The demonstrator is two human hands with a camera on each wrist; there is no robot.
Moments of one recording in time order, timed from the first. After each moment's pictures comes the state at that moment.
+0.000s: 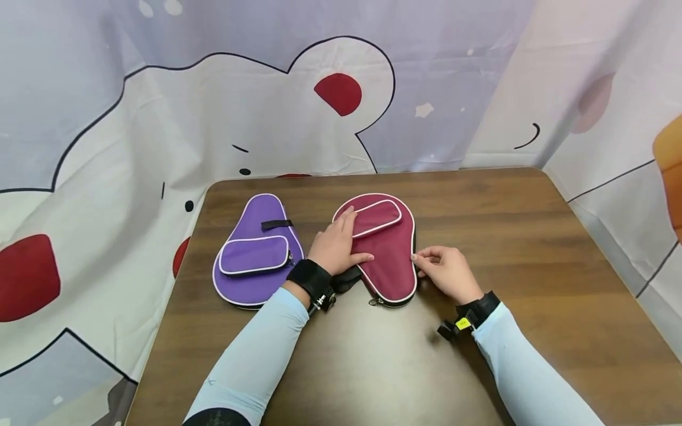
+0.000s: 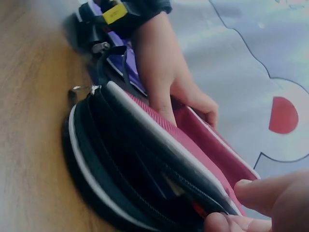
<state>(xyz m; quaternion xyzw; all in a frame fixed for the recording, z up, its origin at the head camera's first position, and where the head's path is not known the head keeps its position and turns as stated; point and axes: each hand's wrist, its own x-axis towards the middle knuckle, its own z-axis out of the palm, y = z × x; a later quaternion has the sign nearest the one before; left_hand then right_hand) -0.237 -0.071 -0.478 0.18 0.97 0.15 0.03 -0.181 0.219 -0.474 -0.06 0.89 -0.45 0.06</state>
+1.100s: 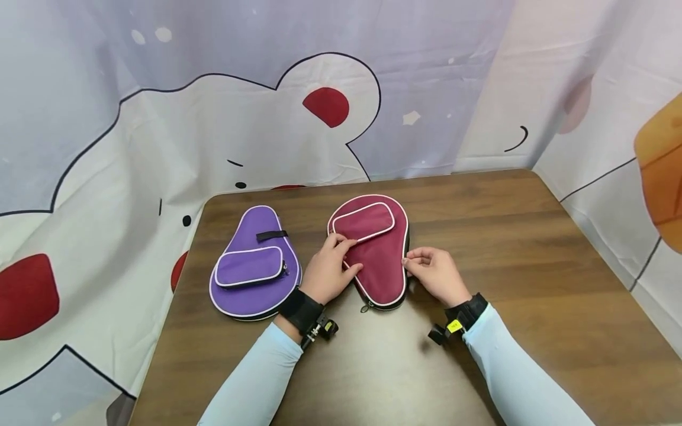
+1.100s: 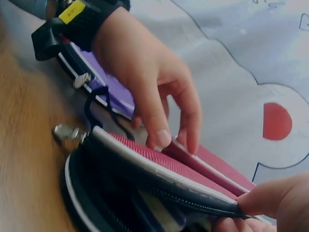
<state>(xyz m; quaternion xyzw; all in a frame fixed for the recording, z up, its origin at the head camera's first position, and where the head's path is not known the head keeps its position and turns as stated) -0.187 -0.070 -0.471 0.19 0.94 0.28 -0.06 -0.179 0.206 -0.473 -0.02 0.83 -0.55 0.06</state>
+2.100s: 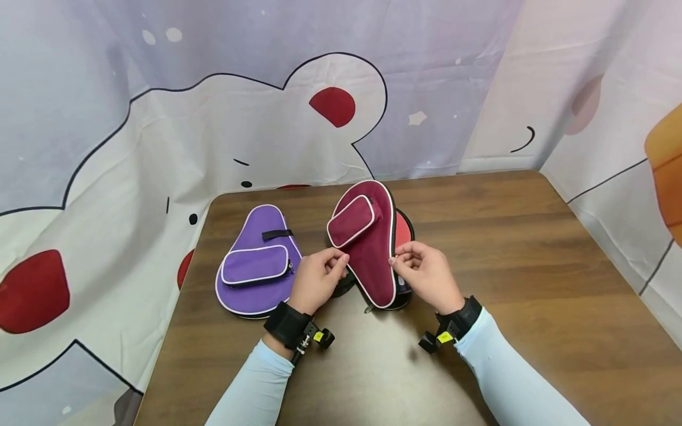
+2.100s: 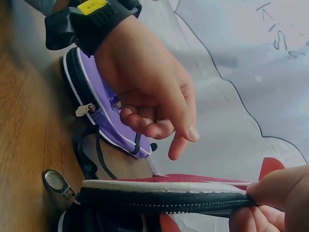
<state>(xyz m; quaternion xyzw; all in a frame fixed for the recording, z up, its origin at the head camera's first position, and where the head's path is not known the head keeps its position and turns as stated) -0.165 -0.097 -0.462 0.13 0.88 0.46 -0.07 -0.162 0.167 -0.444 -0.11 0.83 -0.55 -0.03</state>
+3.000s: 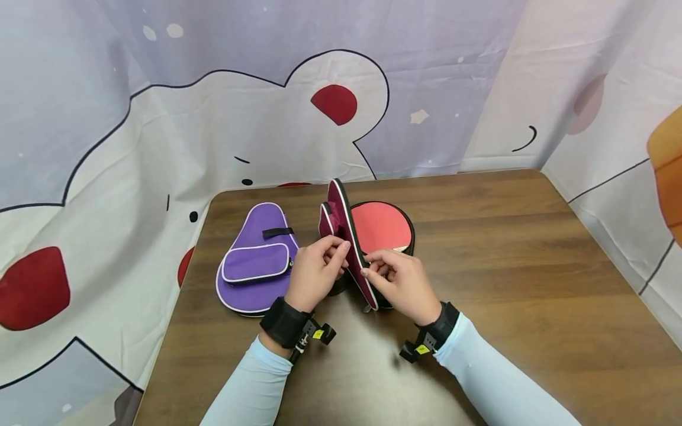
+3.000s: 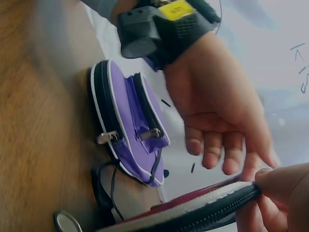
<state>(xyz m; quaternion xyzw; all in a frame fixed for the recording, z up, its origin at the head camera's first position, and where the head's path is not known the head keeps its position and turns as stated) -0.158 -0.095 -0.427 0.14 0.85 0.50 -0.10 -0.145 0.124 -0.437 -0.25 0.84 -0.46 -0.13</state>
